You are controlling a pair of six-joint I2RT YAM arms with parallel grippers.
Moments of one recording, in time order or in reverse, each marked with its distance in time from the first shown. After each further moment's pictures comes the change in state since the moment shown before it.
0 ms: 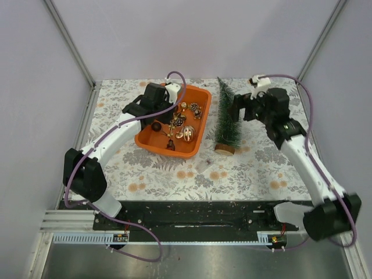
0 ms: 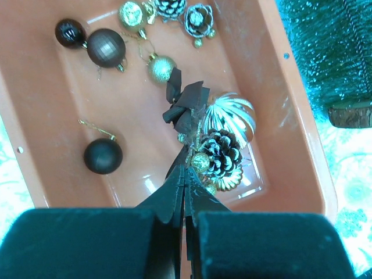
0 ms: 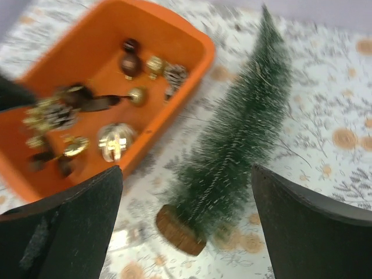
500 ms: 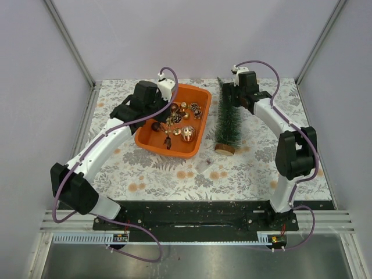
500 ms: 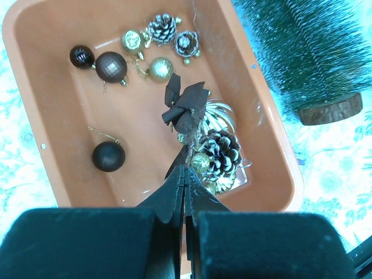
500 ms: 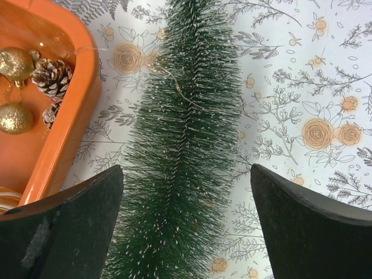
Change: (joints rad) left arm 0.000 -0.118 0.000 -0.048 0.034 -0.001; right arm 0.000 0.778 0.448 -0.054 0.317 -0.027
